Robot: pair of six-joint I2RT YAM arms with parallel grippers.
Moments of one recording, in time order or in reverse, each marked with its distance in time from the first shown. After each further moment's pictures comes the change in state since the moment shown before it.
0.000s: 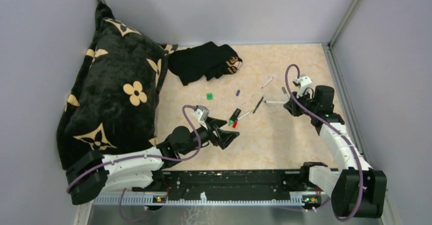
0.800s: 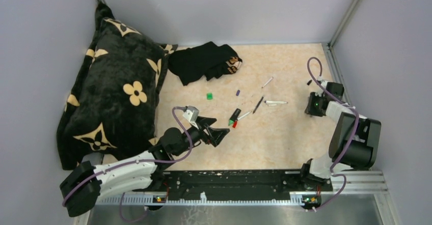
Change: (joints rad) left arm 0.094 -0.148 -0.102 -0.067 -0.020 0.029; right arm -0.269 0.504 0.131 0.024 0.364 0.163
